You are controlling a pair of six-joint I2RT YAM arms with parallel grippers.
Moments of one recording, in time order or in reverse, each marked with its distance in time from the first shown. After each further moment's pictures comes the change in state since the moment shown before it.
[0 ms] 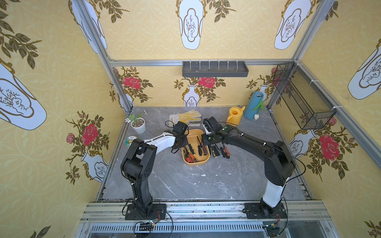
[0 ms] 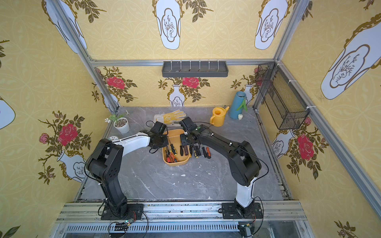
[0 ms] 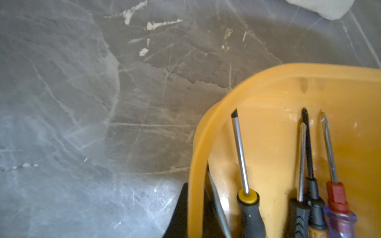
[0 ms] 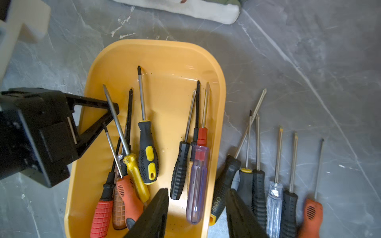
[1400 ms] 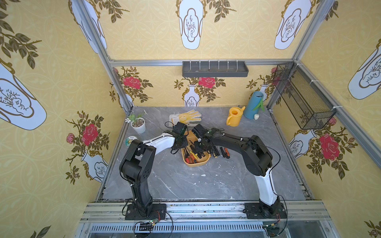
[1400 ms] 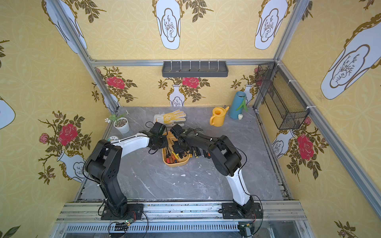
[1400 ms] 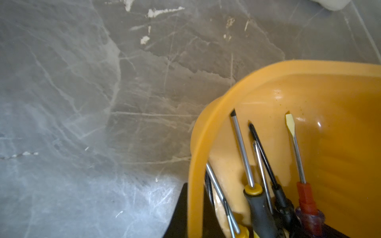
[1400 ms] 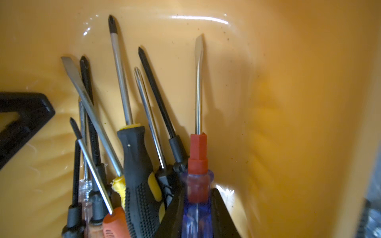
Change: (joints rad) left arm 0.000 -0.024 -0.019 -0.010 0.010 -0.003; right arm 0.063 0.266 0.130 -0.060 -0.018 0.132
